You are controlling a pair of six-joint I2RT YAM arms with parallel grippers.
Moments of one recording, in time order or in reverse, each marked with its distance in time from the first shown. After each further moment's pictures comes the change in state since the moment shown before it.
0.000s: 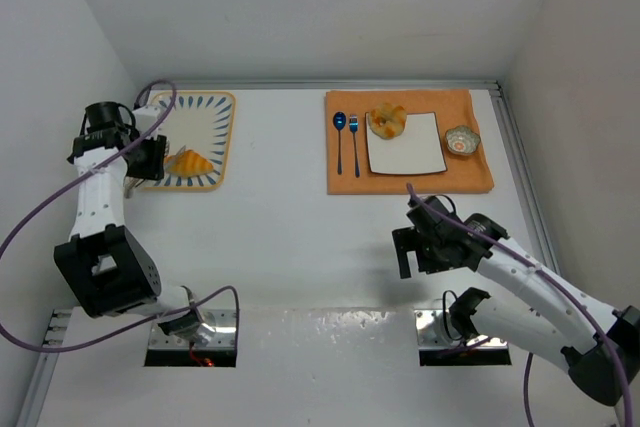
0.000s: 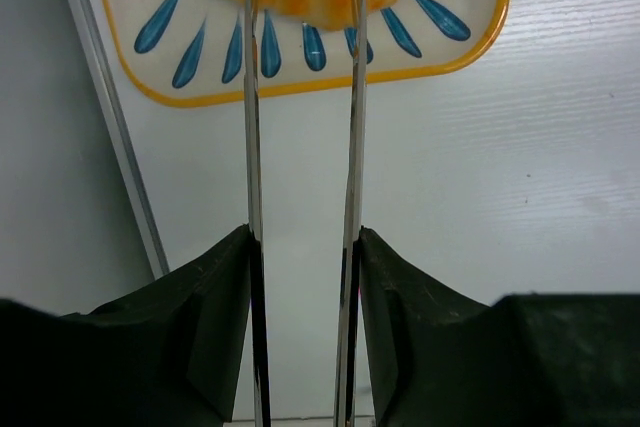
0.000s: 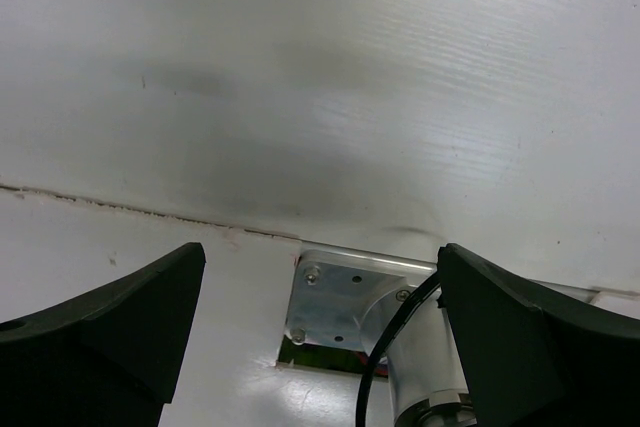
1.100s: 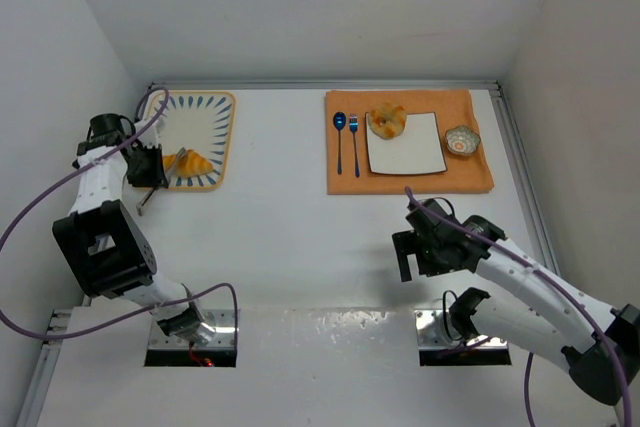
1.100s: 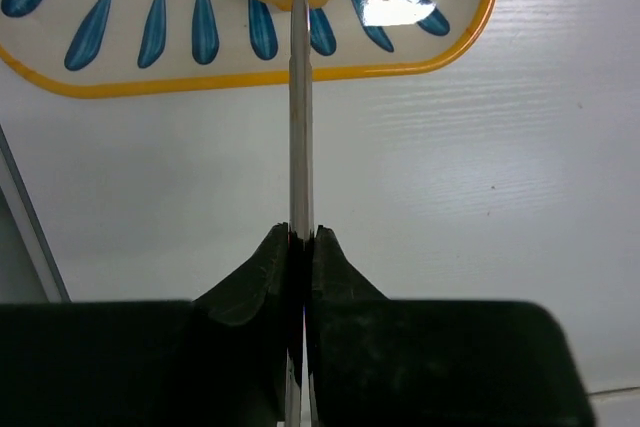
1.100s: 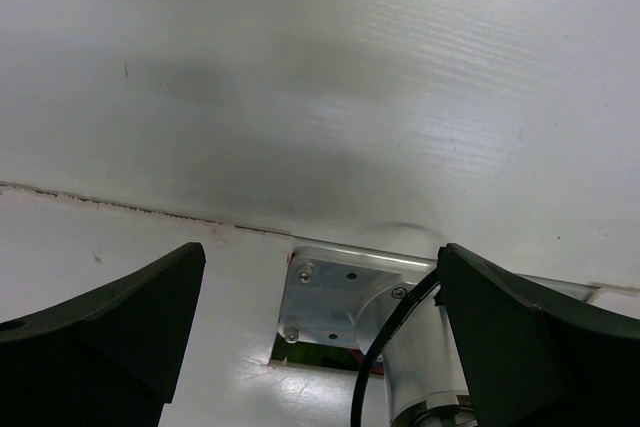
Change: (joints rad) left arm 0.069 0.116 -0.064 0.046 0.129 -0.089; right arm 0.012 0.002 -0.025 0.000 0.001 0.000
